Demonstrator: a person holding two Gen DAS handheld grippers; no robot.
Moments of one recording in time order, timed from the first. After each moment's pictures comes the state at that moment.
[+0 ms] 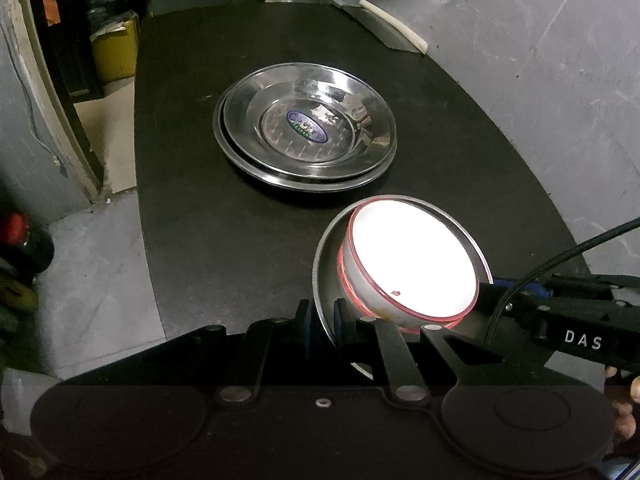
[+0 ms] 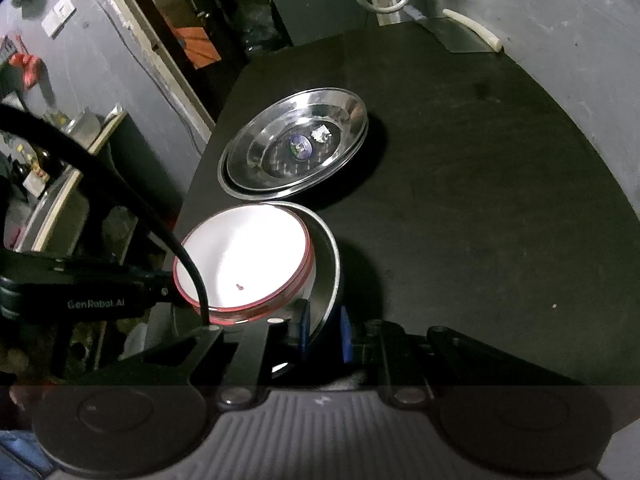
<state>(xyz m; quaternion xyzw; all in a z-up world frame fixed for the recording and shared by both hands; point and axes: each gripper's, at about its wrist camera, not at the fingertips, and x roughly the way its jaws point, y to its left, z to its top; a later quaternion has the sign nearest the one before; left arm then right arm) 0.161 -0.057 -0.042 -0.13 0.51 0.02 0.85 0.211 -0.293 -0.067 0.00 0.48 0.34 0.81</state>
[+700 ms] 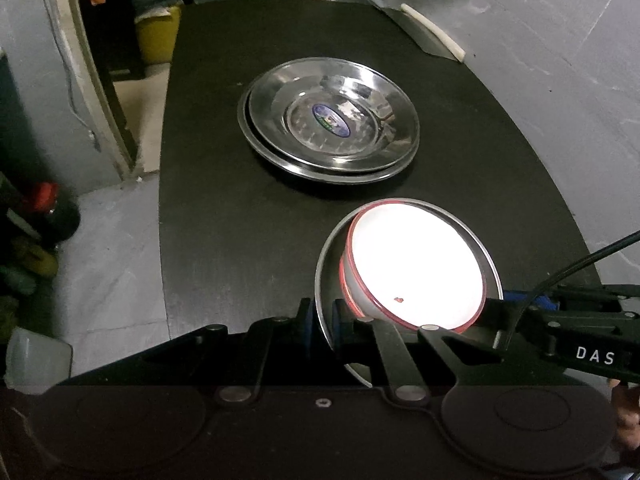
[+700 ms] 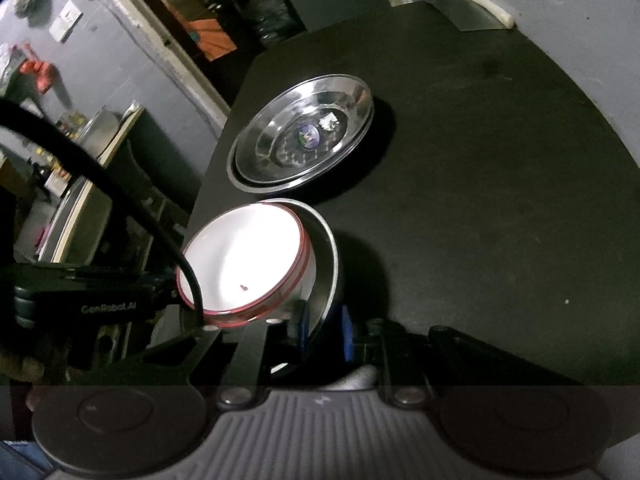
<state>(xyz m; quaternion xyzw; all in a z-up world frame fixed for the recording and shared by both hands) 0.157 -0.072 -0.043 -0.16 0.50 0.09 0.84 0.228 -0.299 -0.070 0.01 0.50 0.38 0.78</state>
